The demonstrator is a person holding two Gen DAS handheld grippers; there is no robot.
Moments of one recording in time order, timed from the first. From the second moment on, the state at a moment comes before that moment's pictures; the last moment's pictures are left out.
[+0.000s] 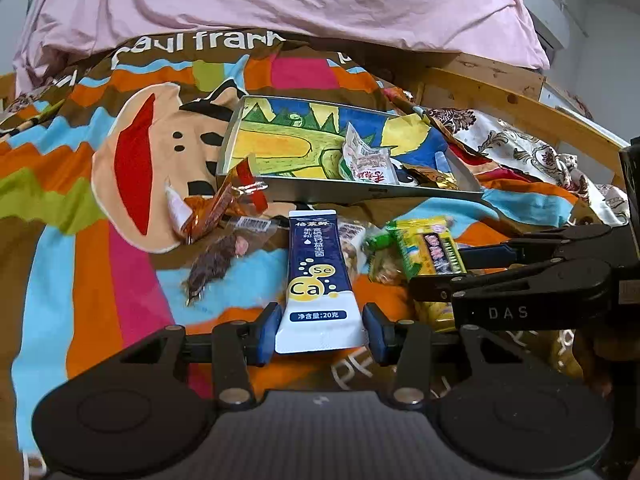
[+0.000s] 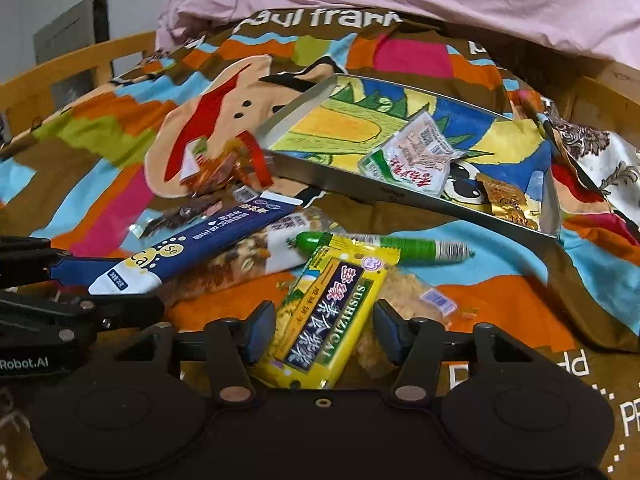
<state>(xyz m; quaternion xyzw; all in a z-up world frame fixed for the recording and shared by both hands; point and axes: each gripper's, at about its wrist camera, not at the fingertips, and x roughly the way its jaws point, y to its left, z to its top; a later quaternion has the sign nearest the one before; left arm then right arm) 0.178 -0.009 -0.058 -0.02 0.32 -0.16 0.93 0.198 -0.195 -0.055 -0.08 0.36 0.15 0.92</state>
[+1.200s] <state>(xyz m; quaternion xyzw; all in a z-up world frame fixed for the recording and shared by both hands) 0.163 -0.012 -0.068 -0.02 0.38 -0.13 0.92 0.169 -0.173 -0.070 -0.21 0.35 0.17 0.90</state>
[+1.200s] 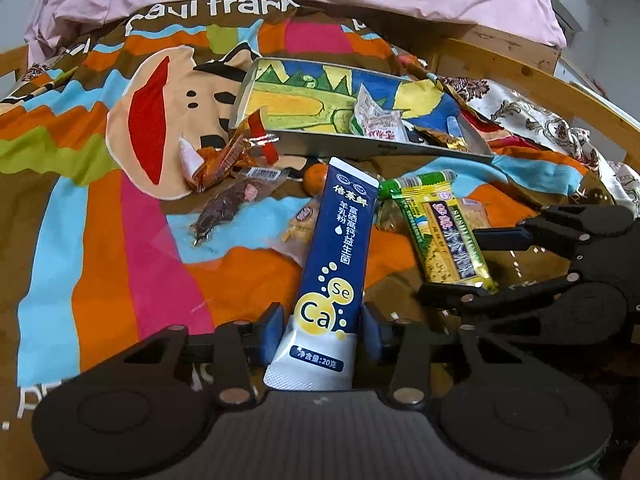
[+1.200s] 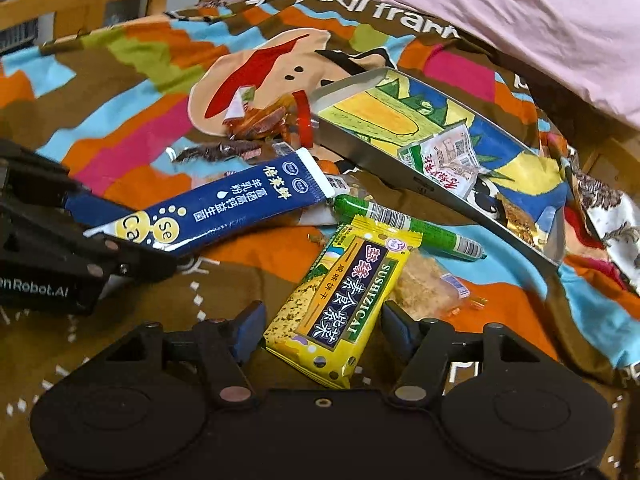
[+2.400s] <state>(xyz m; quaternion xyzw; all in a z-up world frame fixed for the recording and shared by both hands) 0.152 -0.035 -0.065 0.08 0.29 -0.12 0.94 0.142 -0.151 -0.077 -0.29 0.28 0.13 0.90</state>
